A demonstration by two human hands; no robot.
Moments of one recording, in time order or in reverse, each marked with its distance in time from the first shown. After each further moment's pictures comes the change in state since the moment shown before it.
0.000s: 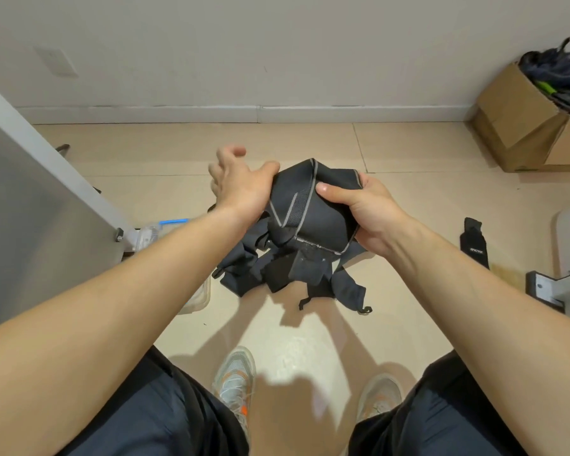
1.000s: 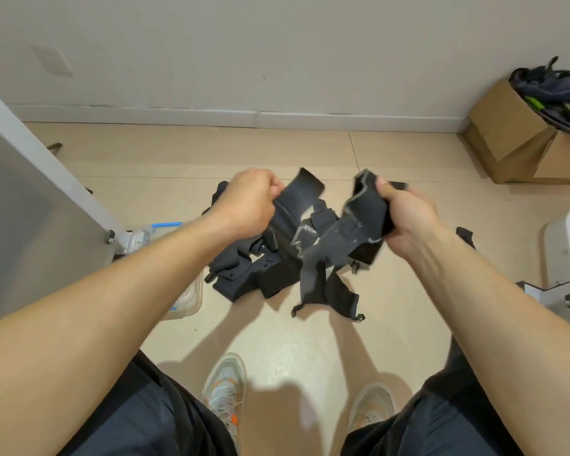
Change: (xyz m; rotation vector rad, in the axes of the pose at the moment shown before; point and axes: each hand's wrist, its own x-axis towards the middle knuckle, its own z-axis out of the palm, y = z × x) left_hand -0.001 0.001 -0.006 0.613 -0.273 0.444; right_hand -0.004 -0.020 -0.034 0.098 0.404 0.053
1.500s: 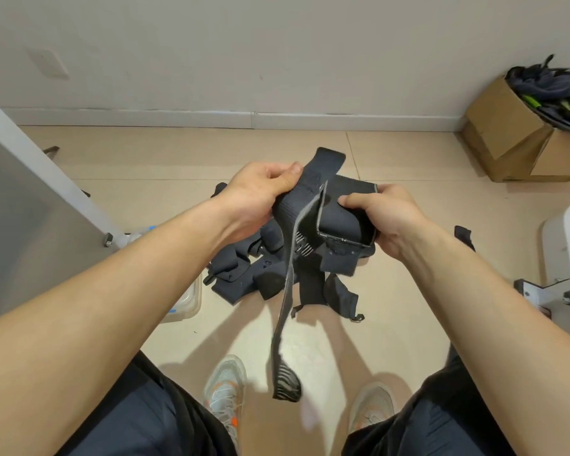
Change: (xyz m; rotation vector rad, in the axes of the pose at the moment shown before) left_hand -0.004 0.021 -0.001 -1.076 -0.239 -0.078; right_hand -0.010 0.001 0.015 -0.306 -0.120 -0.008
